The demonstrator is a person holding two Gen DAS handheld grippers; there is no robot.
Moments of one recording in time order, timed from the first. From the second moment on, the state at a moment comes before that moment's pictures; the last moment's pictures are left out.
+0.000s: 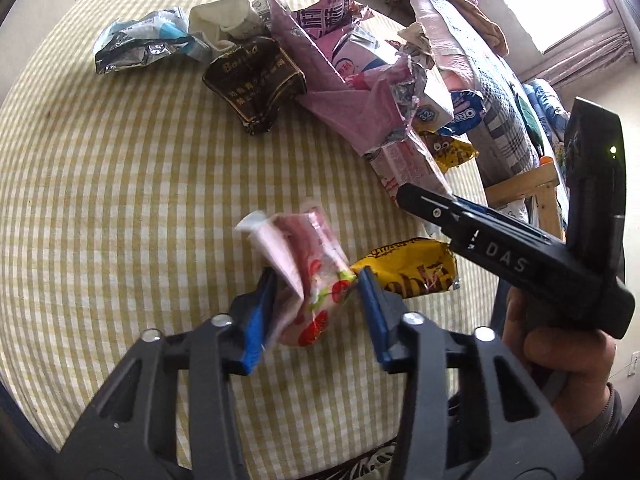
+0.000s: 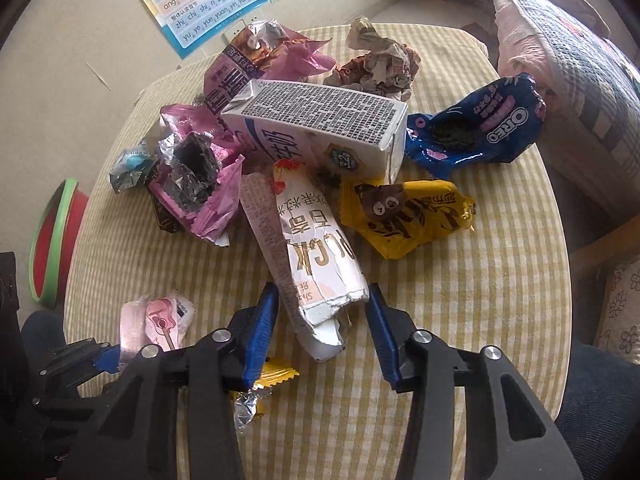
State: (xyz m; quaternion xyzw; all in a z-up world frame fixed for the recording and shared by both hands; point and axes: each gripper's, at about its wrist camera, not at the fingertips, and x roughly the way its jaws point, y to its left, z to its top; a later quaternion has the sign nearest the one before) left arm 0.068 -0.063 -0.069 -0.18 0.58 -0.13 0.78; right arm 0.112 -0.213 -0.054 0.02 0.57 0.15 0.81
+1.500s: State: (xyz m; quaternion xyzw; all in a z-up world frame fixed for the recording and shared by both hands) left arm 0.009 0.029 0.041 -0.19 0.45 -0.05 0.87; right arm 0.051 -0.204 0.070 0.00 0.43 0.14 0.89
